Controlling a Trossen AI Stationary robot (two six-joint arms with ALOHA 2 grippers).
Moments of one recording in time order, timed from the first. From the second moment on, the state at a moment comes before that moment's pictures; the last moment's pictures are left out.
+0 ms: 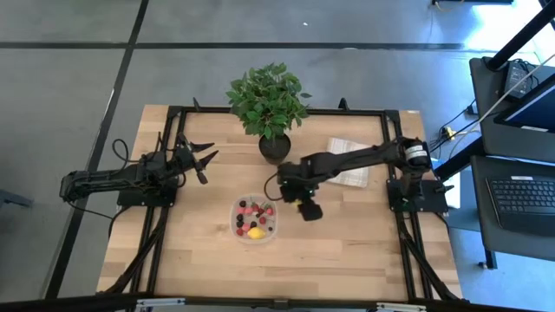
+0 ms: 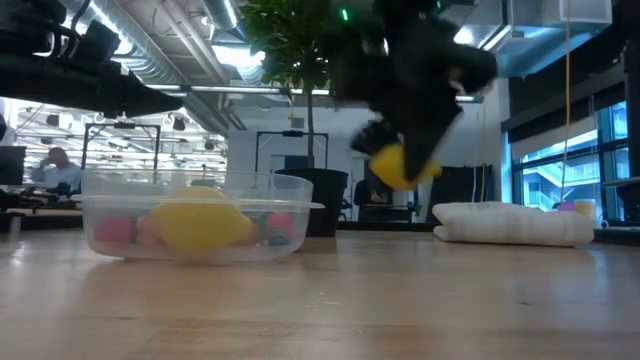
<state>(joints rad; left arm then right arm) 0.17 0.08 0.01 0.10 -0.40 0.18 0.02 1.92 1.39 -0.82 -0.31 -0.22</state>
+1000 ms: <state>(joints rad) 0.17 0.08 0.01 0.06 -0.40 0.19 0.06 2.04 1.35 0.08 -0.34 -0.32</state>
